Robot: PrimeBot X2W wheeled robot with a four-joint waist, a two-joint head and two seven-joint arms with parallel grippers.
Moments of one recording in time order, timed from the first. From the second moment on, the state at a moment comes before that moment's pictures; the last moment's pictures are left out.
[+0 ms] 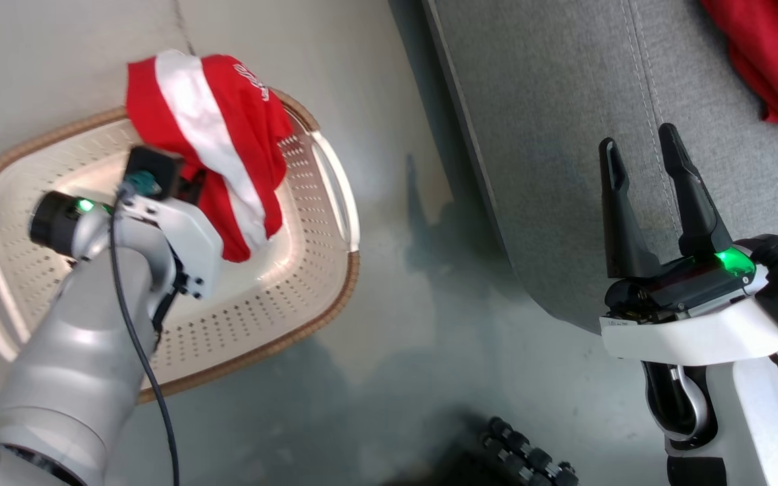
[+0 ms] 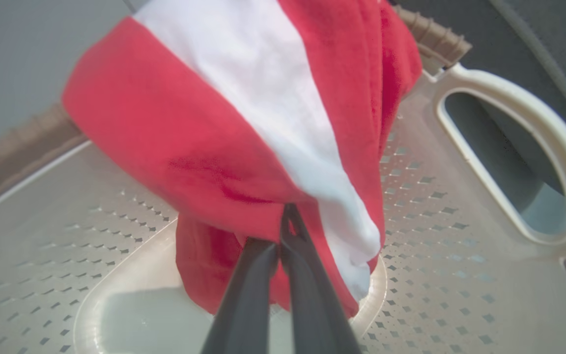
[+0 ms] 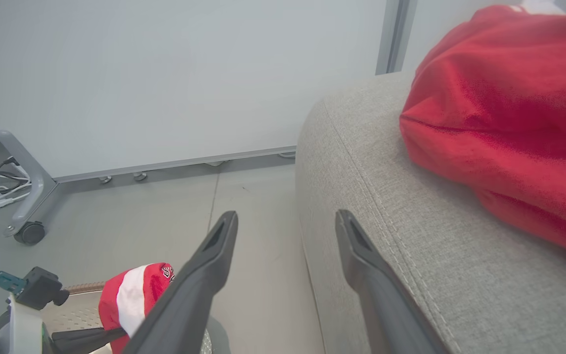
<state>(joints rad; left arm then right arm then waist) -1.00 0.18 -0.82 1.27 -0.56 -0.08 -0.21 -0.32 -0.04 0.16 -0.04 0.35 0.13 -0.26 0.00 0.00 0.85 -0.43</state>
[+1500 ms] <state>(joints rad) -0.48 0.31 -0.60 0.13 -0.55 0.04 -0.25 -0.15 -0.04 0.07 -0.04 0.19 0.13 -0.08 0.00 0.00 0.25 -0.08</state>
